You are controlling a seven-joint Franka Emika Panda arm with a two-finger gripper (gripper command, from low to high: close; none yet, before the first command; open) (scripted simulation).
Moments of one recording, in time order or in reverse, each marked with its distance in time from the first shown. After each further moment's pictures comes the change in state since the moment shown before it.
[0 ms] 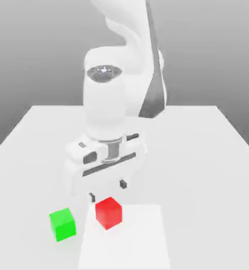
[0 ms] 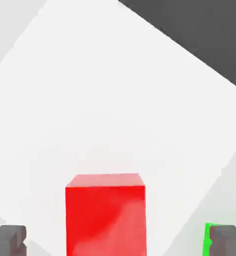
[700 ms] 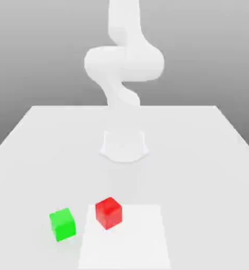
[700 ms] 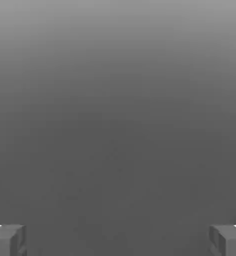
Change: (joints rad) arm -0.082 -0.787 0.169 0.474 -0.060 -0.543 0.736
